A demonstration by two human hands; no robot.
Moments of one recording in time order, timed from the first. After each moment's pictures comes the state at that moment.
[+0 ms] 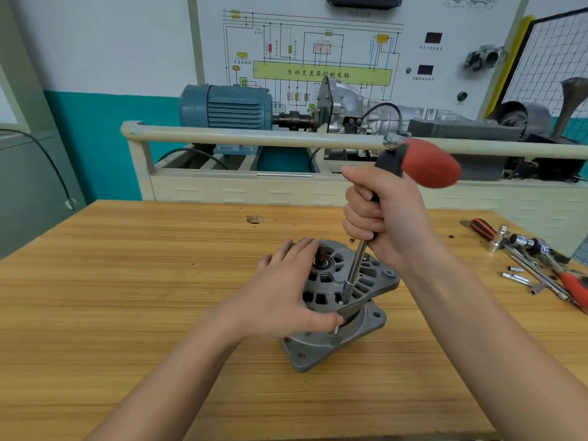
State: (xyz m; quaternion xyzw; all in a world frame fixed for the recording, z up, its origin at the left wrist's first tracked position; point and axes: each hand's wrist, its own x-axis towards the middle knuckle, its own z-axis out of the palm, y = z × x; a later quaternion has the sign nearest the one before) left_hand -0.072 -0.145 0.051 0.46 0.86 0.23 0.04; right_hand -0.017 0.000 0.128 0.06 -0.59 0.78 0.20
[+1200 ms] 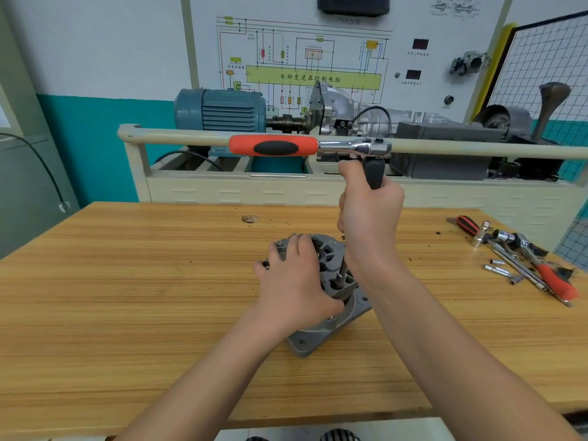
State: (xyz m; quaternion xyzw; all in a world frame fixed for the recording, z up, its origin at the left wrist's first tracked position) left_hand -0.046 -0.110 0.044 0.30 0.93 0.22 -0.01; right_hand -0.012 -0.036 0.118 -0.09 -0.58 0.68 0.44
